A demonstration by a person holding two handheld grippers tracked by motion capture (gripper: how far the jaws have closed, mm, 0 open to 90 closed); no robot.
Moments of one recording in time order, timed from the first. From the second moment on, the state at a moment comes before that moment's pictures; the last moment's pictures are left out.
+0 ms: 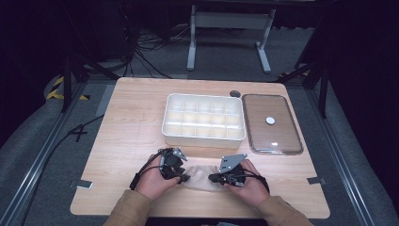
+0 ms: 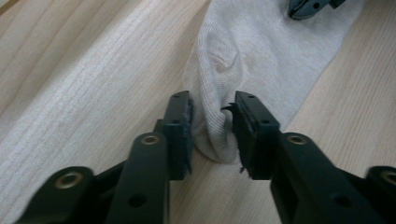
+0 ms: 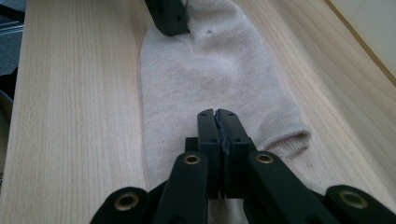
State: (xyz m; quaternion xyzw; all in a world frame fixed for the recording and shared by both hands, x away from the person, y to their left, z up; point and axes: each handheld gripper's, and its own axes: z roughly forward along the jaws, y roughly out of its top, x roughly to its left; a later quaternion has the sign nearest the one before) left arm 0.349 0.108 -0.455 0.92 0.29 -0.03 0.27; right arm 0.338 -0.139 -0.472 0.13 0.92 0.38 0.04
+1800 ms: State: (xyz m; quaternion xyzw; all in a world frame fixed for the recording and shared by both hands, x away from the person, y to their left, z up) left arm 0.347 0.063 -0.410 0.90 0.24 -0.03 0.35; right arm 0.325 -0.170 -0.473 0.19 0.90 0.38 0.04
